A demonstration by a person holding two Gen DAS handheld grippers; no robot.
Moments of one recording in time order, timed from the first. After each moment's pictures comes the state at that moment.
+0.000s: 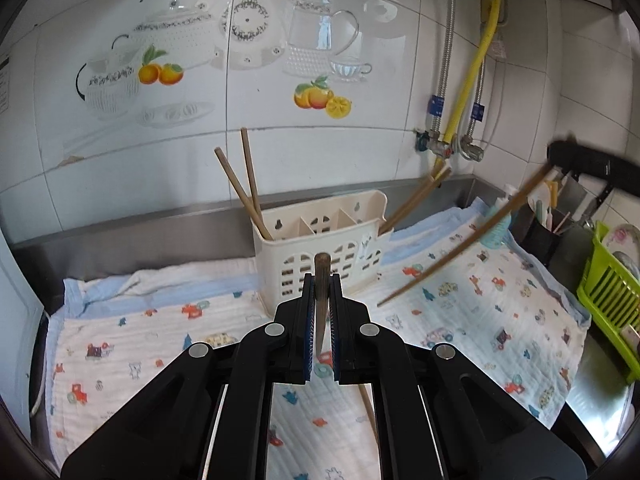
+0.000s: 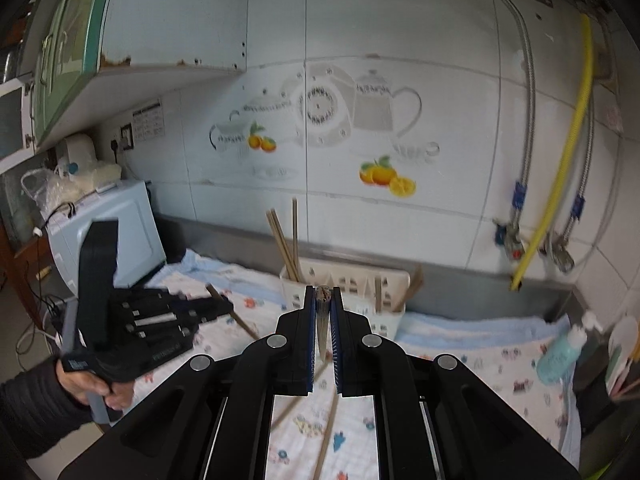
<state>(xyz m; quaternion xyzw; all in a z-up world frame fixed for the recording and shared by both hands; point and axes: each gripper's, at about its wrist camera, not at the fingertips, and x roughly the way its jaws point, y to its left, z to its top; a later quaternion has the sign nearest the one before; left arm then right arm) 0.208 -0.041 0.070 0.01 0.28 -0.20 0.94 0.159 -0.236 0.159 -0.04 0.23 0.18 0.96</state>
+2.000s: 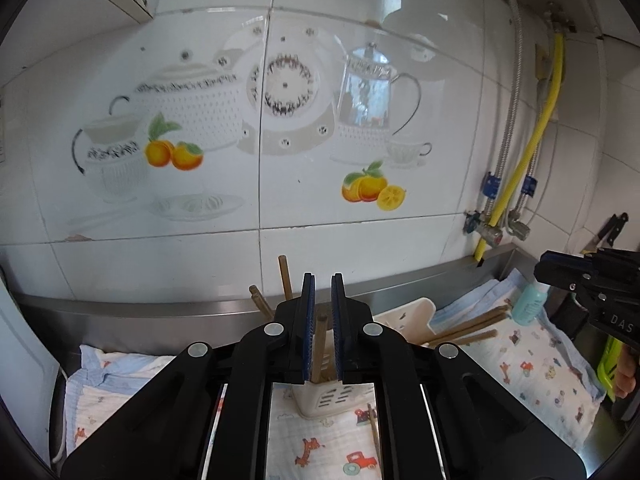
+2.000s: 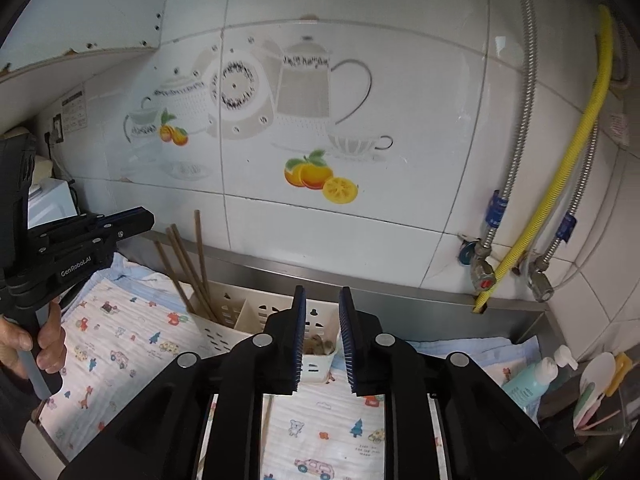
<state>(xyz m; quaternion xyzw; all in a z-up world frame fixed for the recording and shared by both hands) 0.297 -0.038 0.140 -0.02 0.23 -0.15 0.96 0.264 -0.258 0.160 -0.07 0.27 0.10 0.96</state>
